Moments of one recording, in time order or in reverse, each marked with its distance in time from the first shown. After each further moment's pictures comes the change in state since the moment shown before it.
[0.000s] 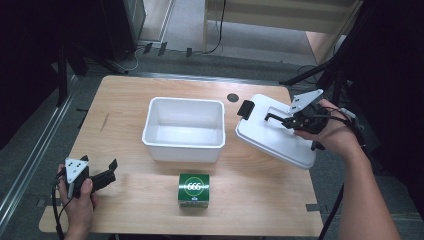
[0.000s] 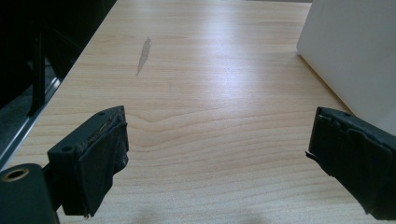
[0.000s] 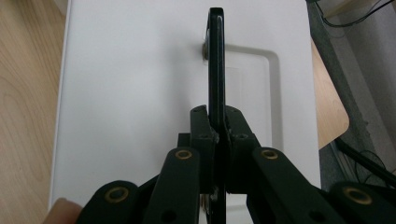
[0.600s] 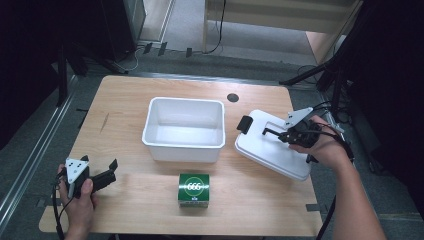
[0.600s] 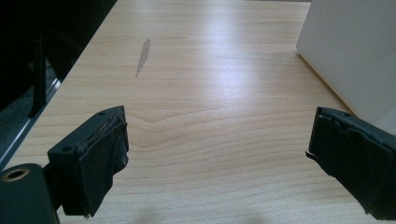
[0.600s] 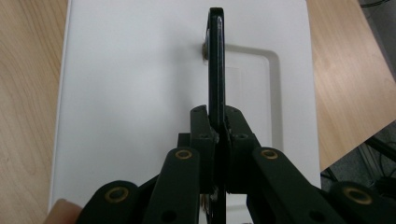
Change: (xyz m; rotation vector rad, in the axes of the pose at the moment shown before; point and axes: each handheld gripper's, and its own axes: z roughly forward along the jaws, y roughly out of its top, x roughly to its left) left arm -0.001 0.000 0.000 -0.002 -0.002 0.002; right arm 0.019 -0.031 0.044 0.038 0.036 0.021
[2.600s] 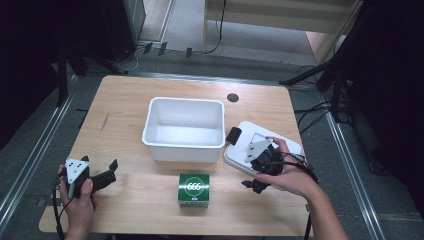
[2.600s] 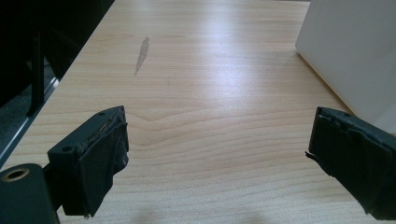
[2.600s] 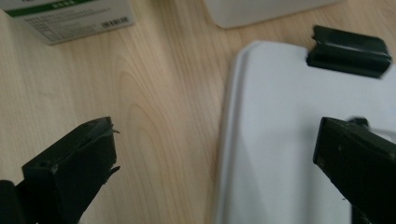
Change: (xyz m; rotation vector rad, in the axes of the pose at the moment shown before) left arm 0.000 -0.001 0.000 0.002 -0.002 -0.003; right arm 0.108 0.040 0.039 -0.059 0.202 -0.064
